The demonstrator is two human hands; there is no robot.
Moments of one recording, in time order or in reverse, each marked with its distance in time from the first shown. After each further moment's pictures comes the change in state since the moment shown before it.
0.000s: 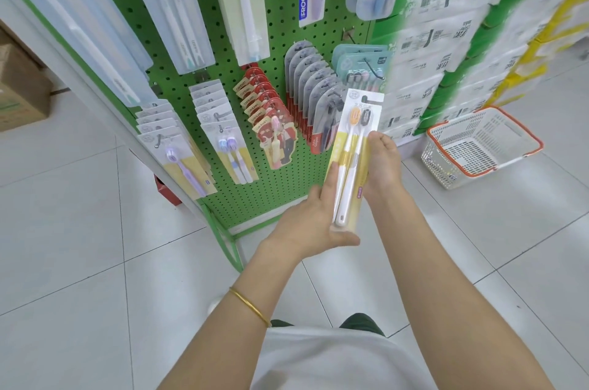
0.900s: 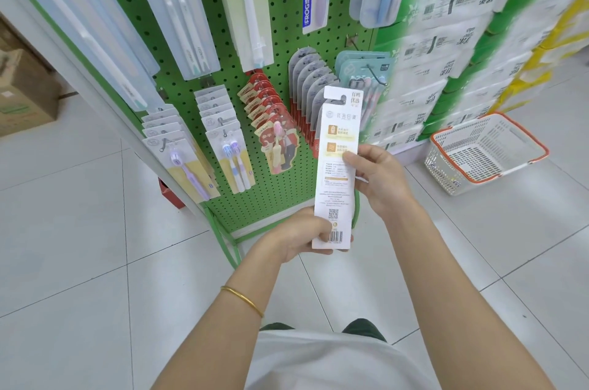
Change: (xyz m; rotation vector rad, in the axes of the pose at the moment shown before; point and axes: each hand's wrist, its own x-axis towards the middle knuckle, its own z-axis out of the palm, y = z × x) left_hand 0.010 -0.016 0.005 -1.010 -0.284 -0.362; right_hand -0.010 -0.005 -0.018 -0.202 -0.375 0.046
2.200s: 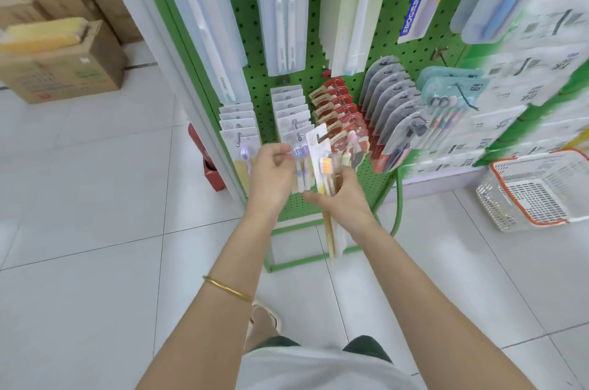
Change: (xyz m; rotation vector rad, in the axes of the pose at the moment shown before) left_hand -0.048 0.026 -0.119 -0.147 0.932 0.359; right_hand 0.010 0.061 0.123 -0.638 -0.236 -0.024
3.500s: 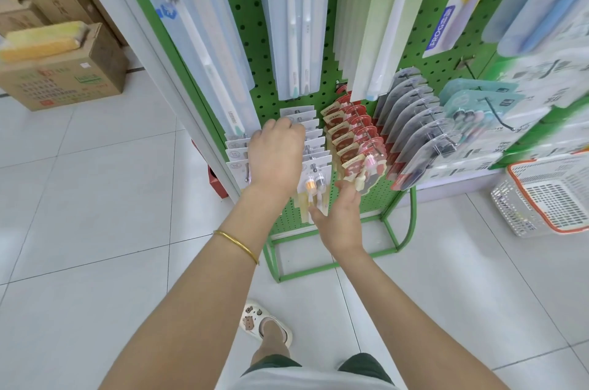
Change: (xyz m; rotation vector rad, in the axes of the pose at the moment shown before) left_hand 0.097 0.027 -0.002 1.234 0.102 0.606; right_hand 0.053 0.019 0.055 -0.314 0.273 -0.094
